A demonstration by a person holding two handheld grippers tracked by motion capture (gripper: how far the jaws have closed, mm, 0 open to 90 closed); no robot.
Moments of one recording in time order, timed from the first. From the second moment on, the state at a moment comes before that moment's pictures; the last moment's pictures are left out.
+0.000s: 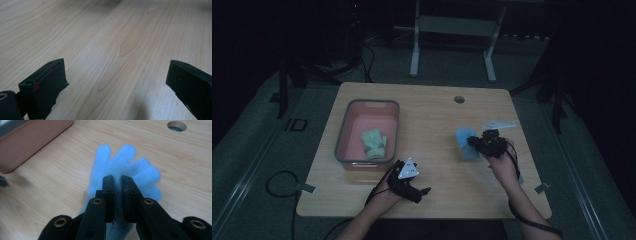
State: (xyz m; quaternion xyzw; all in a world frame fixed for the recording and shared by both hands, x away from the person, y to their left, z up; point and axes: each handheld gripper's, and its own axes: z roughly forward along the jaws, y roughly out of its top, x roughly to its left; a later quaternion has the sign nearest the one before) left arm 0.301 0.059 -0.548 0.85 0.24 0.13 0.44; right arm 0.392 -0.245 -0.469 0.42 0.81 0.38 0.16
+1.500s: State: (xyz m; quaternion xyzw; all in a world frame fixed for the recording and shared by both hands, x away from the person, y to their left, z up) left arm 0.300 0.061 -0.552 0.86 0.24 0.14 0.44; right arm 0.368 -0.258 -0.506 0.39 0.83 0.38 0.14
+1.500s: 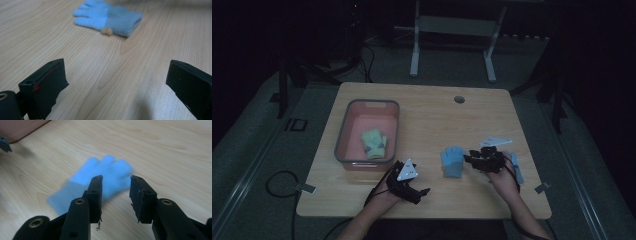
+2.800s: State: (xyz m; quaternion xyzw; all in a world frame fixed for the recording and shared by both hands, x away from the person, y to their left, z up) left arm 0.300 0.061 -0.553 0.86 0.24 0.13 0.44; right arm 0.362 -0.398 -0.543 0.42 0.83 0.32 0.17
